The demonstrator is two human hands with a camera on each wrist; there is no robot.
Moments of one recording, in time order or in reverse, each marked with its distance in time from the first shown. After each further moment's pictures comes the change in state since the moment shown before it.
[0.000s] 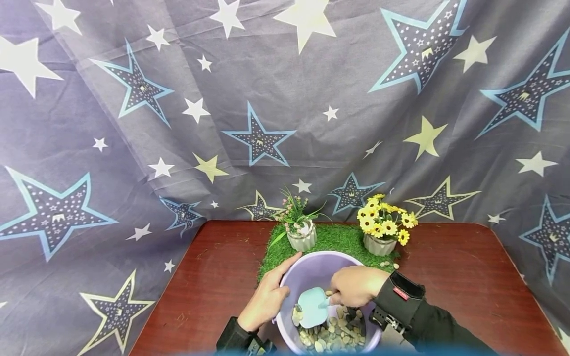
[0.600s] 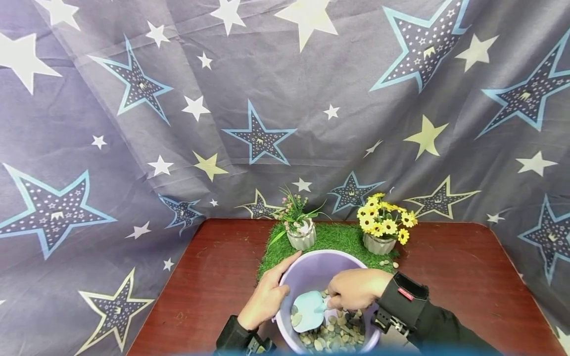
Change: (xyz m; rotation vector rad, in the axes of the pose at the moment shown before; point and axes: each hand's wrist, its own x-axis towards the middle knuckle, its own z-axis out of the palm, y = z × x) left_hand -0.001 0.003 0.000 -0.023 -0.012 -0.017; right_hand -0.006 0.000 -0.002 0.093 -0.070 -0.085
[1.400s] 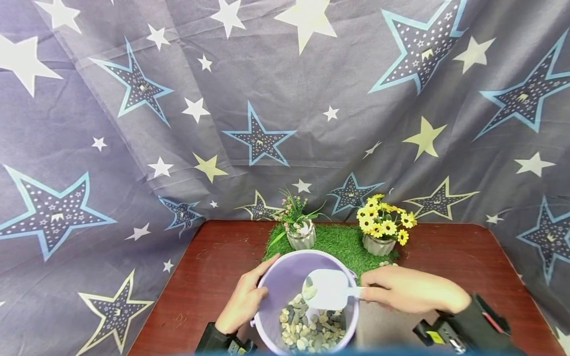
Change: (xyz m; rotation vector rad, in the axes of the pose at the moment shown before) left_hand -0.020 -0.018 -0.034 0.129 0.140 -0.003; right_hand -0.083 0.023 -0.012 0.264 0.212 -0.116
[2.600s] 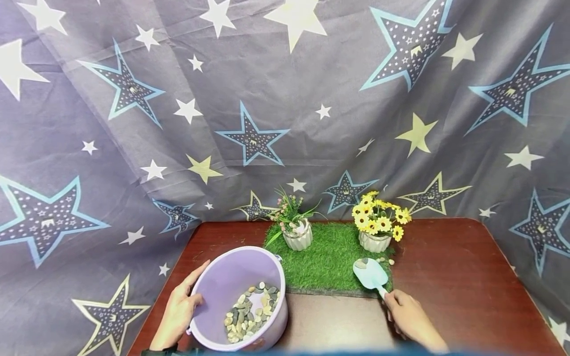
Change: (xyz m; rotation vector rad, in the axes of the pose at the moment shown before) left_hand -0.047 -0.070 -0.093 0.014 0.237 -0.268; right_hand -0.009 0.106 0.117 0.388 0.625 0.659
